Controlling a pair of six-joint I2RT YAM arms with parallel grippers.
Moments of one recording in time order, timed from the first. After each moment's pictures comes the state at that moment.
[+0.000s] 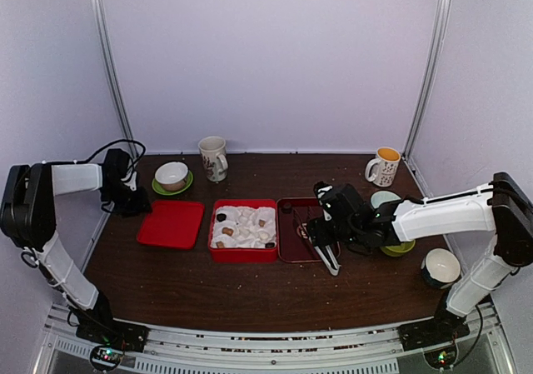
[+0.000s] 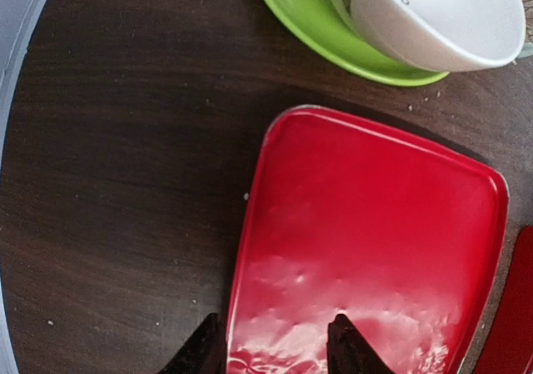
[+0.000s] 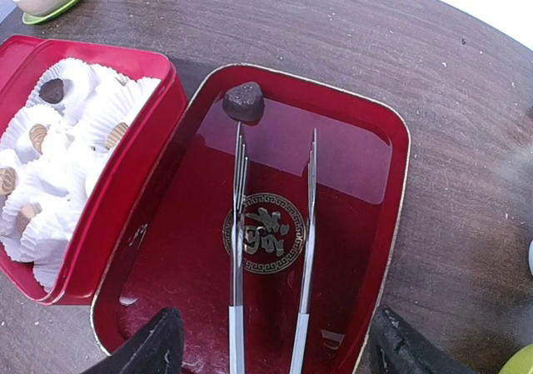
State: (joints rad) left arm 0.00 1.64 1.02 -0.48 0.11 -0.23; right arm 0.88 1.56 0.86 -0.09 0.37 0.37
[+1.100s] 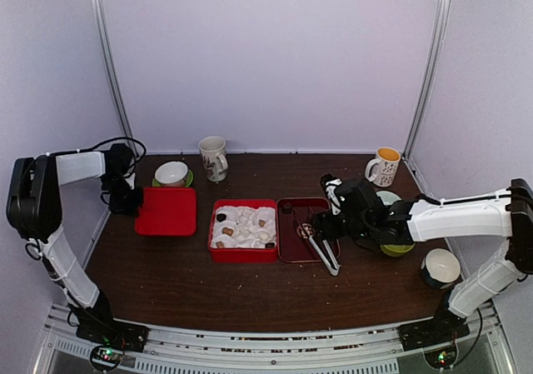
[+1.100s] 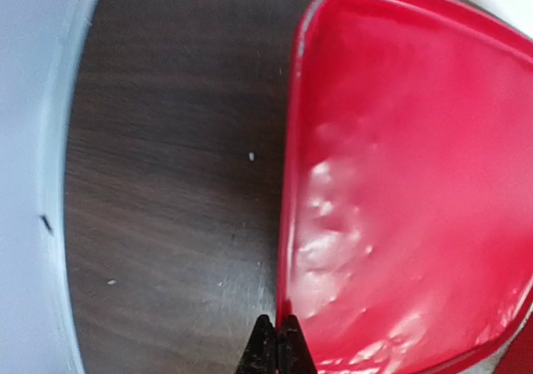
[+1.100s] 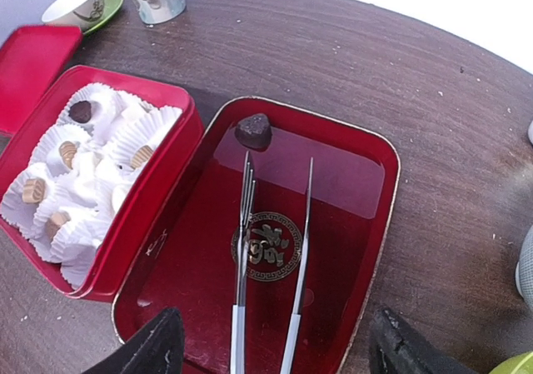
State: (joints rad) left arm 0.00 1.73 1.19 -0.76 -0.02 -0.20; right arm 0.85 1.45 0.81 -0.05 0.33 0.32
